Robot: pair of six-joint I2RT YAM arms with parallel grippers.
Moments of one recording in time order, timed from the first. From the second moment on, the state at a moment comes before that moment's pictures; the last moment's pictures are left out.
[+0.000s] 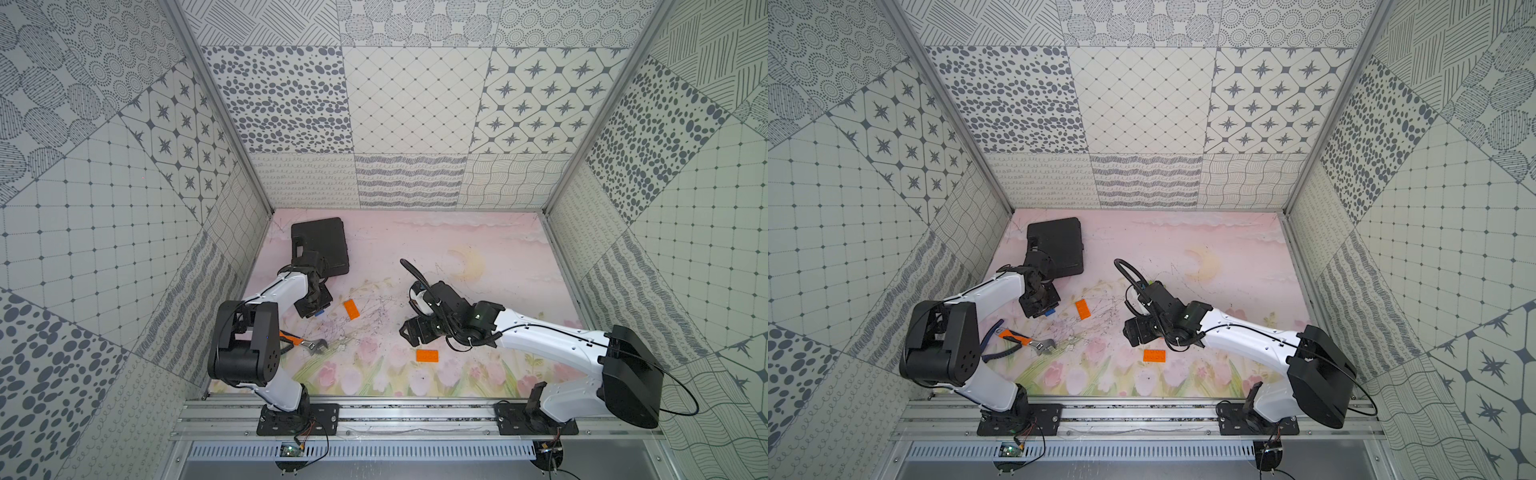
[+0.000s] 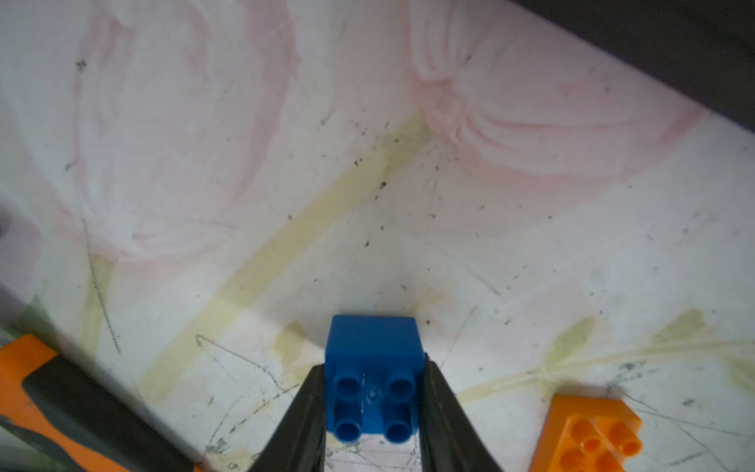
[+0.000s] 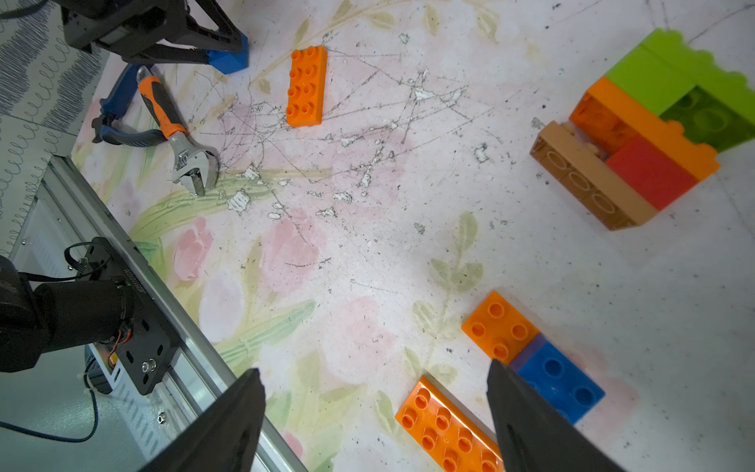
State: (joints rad) left arm -0.08 1.59 0.93 -0.71 -0.08 -0.64; right arm 0.96 1.40 0.90 -0.39 -0.08 0.49
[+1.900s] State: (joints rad) left arm -1.14 1.81 1.22 -0.75 -0.03 -1.03; right arm 0.80 1.01 0.49 -0.50 0.05 0.98
